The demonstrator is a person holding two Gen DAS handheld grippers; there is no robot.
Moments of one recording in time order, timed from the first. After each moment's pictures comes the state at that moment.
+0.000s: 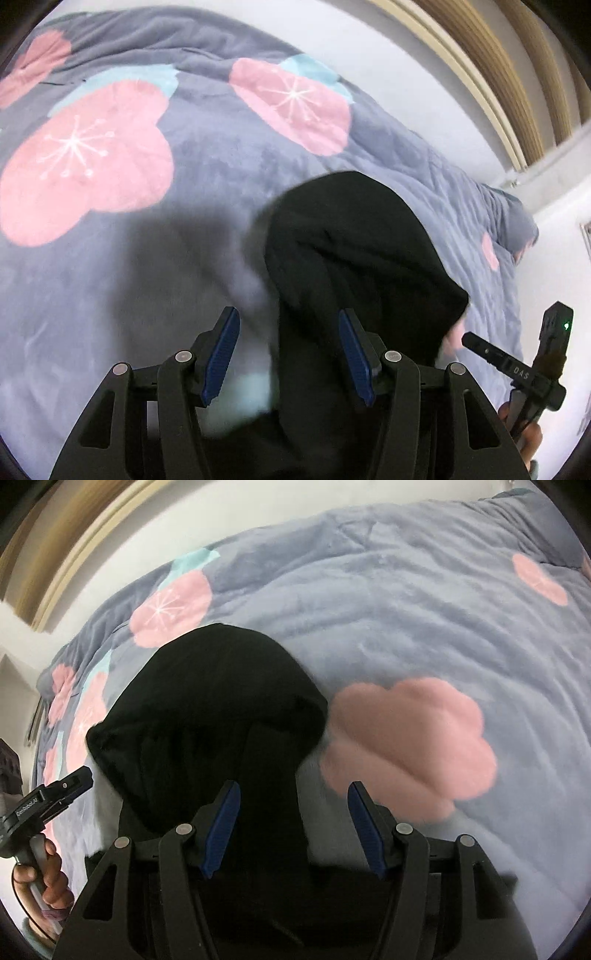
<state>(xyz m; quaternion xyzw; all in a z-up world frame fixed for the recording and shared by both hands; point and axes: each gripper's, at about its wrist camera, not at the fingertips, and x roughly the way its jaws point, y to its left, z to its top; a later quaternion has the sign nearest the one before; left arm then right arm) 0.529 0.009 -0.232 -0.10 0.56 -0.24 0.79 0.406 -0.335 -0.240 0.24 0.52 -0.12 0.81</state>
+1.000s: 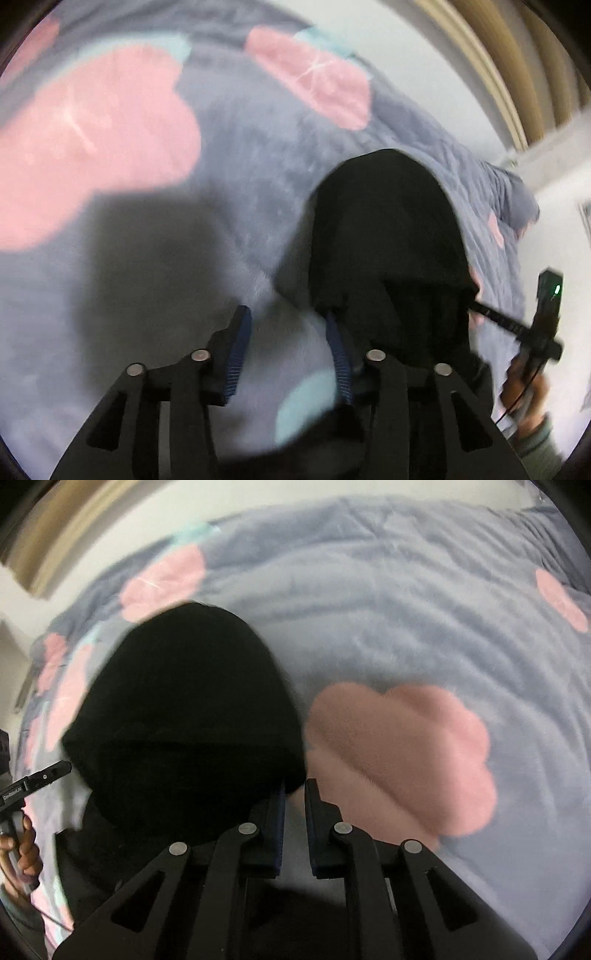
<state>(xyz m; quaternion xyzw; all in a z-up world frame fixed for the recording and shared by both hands) 0.537 0.037 -0.250 -0.07 0.57 -0.28 0.77 0.408 -0.348 -0.248 0.19 0.54 -0.08 0.82</state>
